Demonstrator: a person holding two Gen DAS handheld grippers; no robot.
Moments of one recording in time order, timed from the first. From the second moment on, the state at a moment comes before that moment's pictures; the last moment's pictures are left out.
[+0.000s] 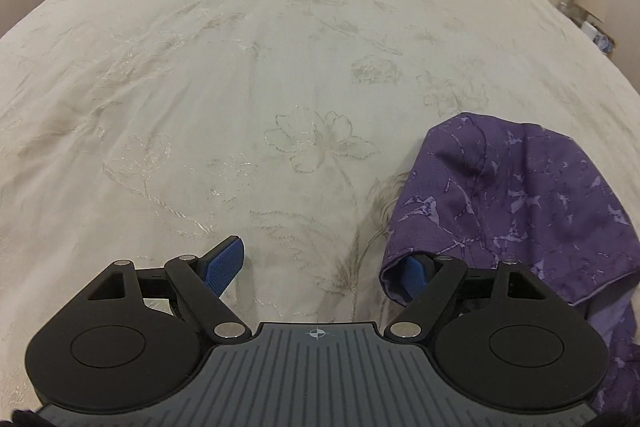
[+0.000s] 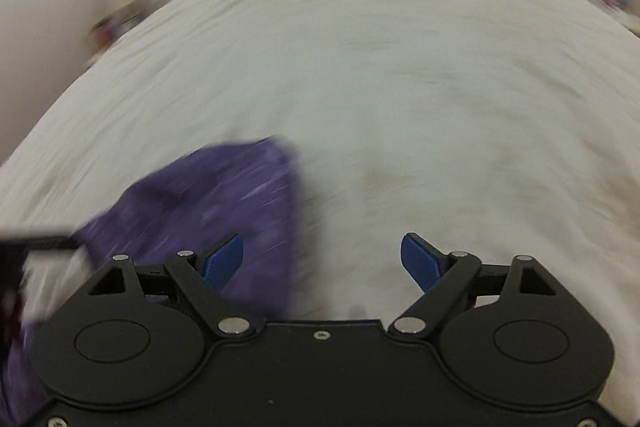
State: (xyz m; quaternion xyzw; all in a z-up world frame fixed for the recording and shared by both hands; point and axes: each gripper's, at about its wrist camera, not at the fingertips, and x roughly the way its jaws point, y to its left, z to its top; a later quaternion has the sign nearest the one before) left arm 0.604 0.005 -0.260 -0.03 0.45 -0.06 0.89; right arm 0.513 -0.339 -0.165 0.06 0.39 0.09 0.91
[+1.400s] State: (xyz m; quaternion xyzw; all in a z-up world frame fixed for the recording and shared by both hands) left arm 0.630 -0.027 -0.241 -0.11 0.50 -0.22 0.83; right arm 0.580 -0.364 -0.176 0.12 0.44 0.16 0.88
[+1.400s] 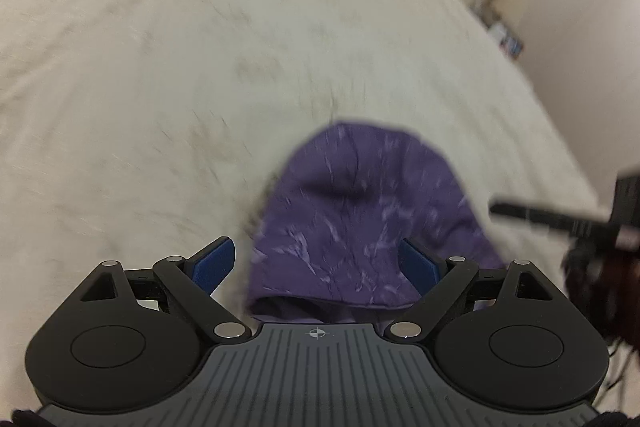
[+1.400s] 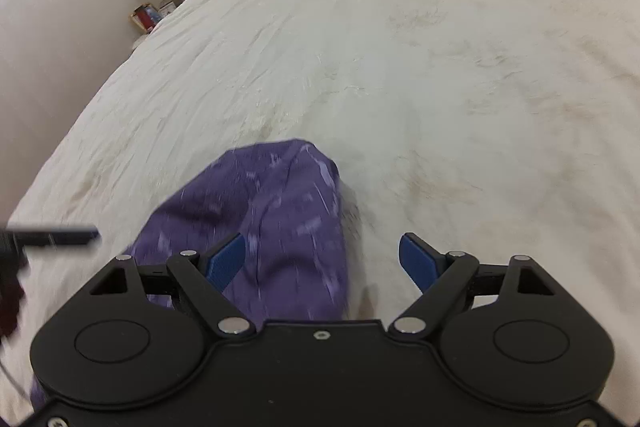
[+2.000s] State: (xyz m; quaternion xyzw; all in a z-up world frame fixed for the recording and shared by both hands) left arm 0.632 -0.044 -0.290 -0.04 0.54 -0.20 0.82; right arm 0.659 -0.330 -0.214 0.14 0.48 0.17 0.85
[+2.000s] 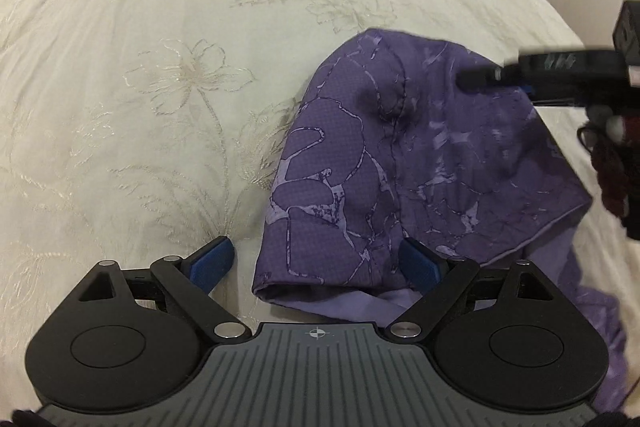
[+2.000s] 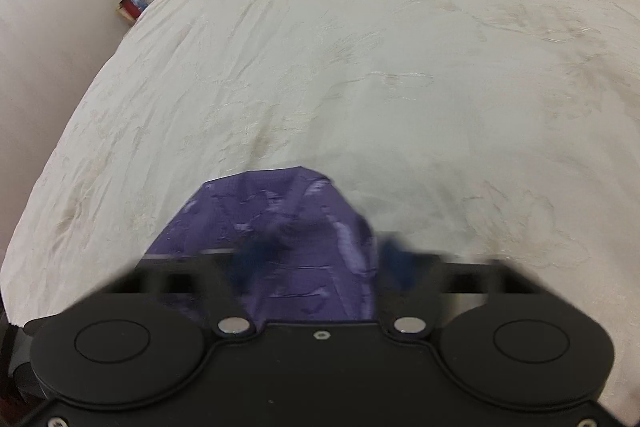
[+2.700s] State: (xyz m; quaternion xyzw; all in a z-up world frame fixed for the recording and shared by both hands) left arm 0.617 0.031 -0.201 -0.47 0.52 -0.29 0.66; right arm 0.414 -0.248 -0.087 -0.18 0.30 0.31 0.89
